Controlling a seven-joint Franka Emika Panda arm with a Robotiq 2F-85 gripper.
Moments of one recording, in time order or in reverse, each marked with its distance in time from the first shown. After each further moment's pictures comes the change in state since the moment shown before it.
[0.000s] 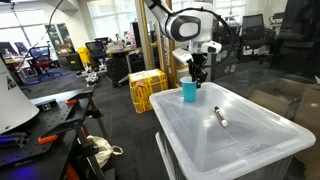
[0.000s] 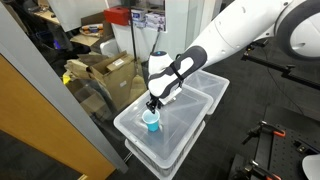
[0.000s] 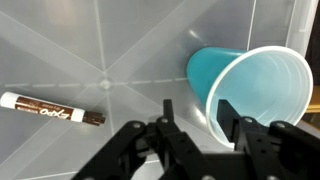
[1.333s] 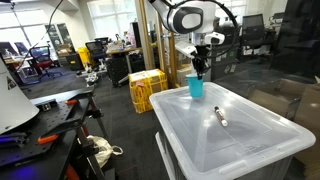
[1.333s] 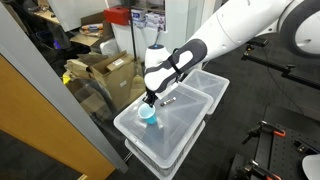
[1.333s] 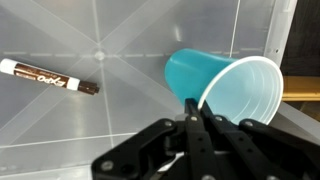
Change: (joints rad) arm 0.001 -0.025 0.007 0.038 -0.002 -0.015 -0.017
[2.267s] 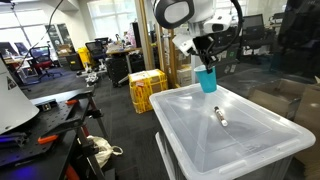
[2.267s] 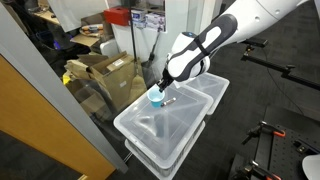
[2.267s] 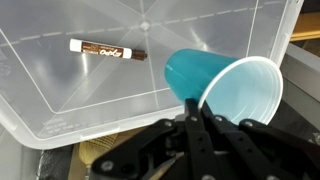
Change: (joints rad) arm -0.246 -0.228 0.137 -0.386 0.094 0.395 -0.126
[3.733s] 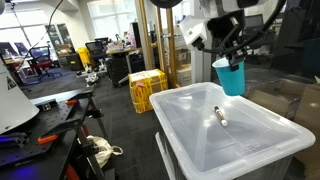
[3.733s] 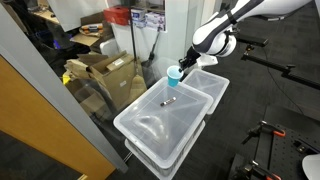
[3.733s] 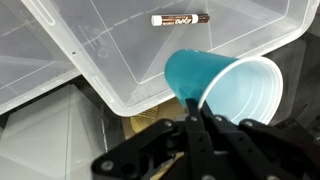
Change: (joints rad) arm -0.411 -0.123 0.183 -0.129 0.136 0.037 -0.156
